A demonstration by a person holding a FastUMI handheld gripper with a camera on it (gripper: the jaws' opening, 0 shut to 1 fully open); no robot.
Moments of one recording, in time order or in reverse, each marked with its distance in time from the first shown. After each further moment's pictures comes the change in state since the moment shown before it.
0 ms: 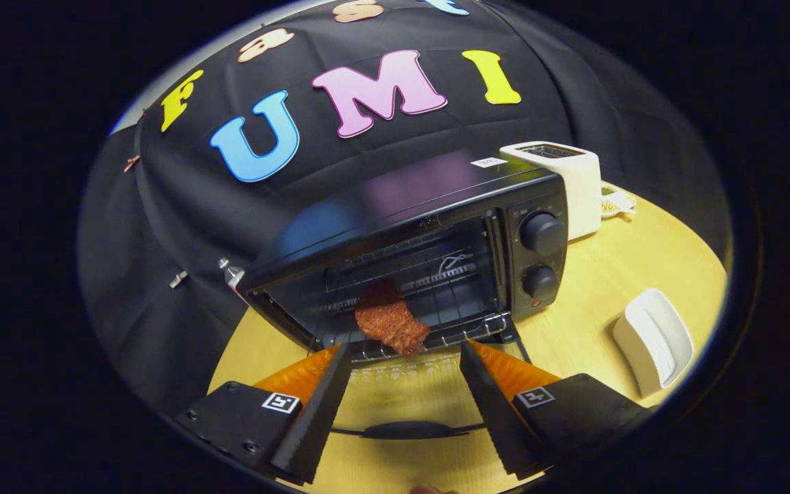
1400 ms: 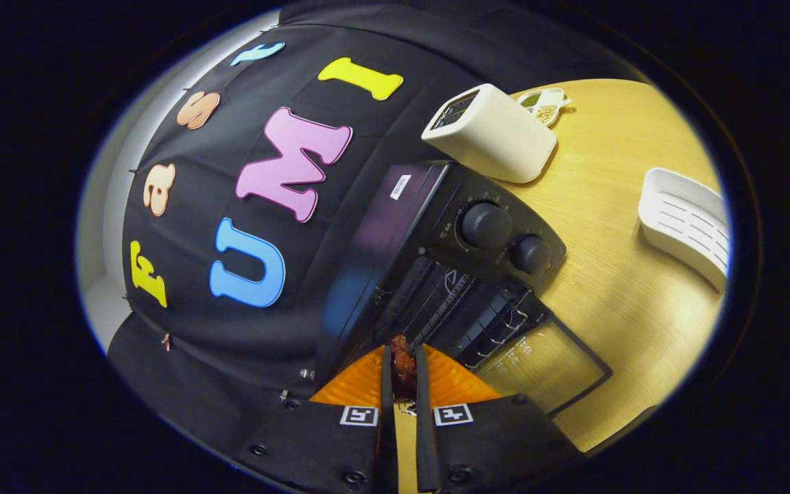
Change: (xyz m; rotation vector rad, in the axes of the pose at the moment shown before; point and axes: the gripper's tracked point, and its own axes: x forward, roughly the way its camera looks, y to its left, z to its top) arm 0.026 -0.009 0.054 0.741 -0.079 0.156
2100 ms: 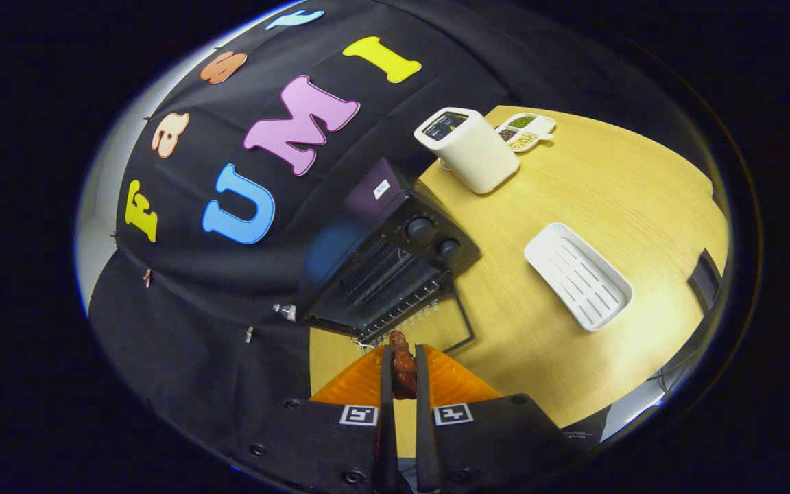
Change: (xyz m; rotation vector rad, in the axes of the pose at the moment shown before) arm -0.153 -0.019 0.030 -0.220 0.226 -0.092
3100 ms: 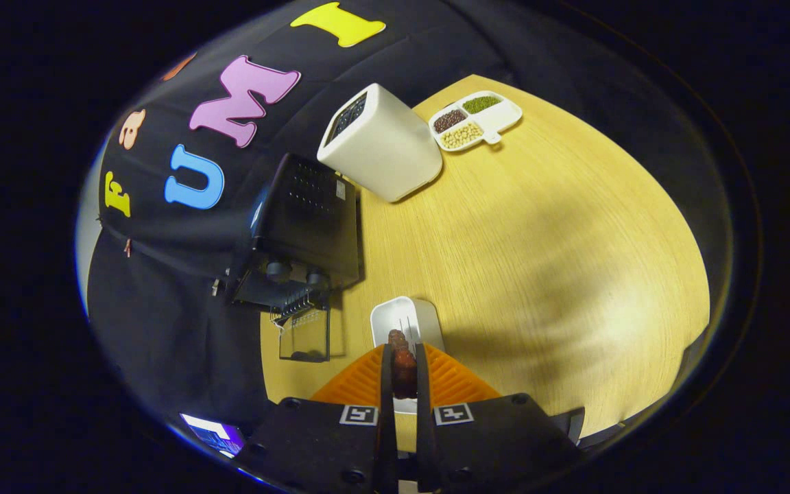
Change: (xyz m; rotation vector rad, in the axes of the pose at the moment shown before) arm -0.007 -0.205 0.130 -0.107 0.318 -0.097
